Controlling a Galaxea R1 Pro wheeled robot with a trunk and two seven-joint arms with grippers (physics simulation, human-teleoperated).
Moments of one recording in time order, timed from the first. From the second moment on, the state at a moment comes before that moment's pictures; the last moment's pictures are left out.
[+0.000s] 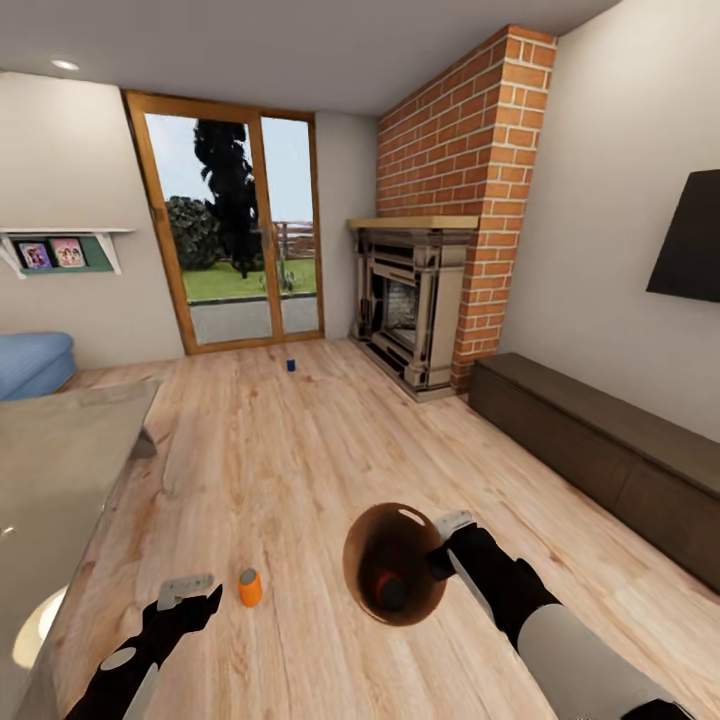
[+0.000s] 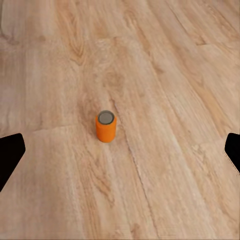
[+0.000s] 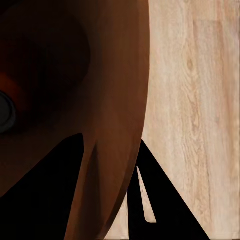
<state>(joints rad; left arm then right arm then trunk) -0.28 0.12 0.11 -0.86 0.12 0.09 -0.08 -0.70 0.01 0.35 -0.64 0.01 0.73 0.02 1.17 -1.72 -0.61</state>
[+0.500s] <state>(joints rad) -0.28 0.13 0.12 -0.86 0.12 0.09 -0.08 -0.70 -0.09 0.34 -0.64 0.03 0.73 0.16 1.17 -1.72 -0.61</state>
